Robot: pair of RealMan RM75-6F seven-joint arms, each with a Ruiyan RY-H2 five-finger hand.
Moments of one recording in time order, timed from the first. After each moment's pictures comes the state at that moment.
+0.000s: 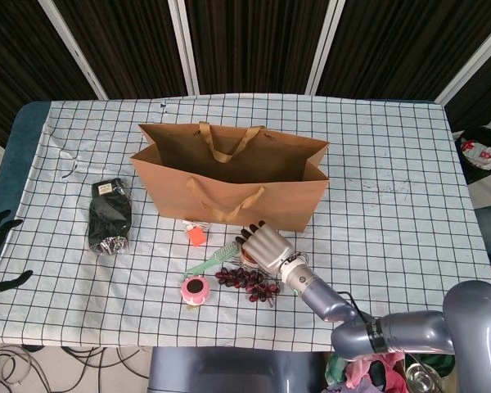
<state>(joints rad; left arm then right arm) -0.13 -1.07 -0.08 -1.61 1.47 1.47 -0.03 1.08 -1.49 0.04 -1.69 -0.86 0.92 -0.78</state>
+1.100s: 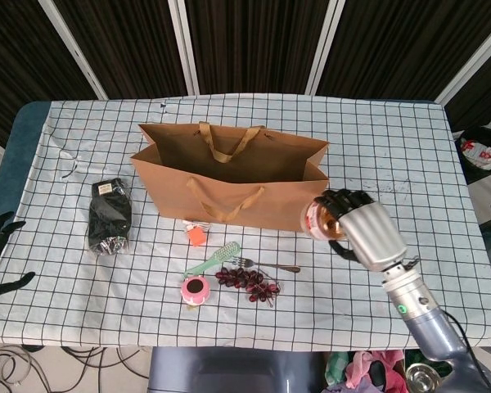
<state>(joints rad) -0.12 -1.07 -0.07 -1.62 1.47 1.48 0.00 0.70 -0.91 0.03 -2.13 -1.25 1.38 -0.41</state>
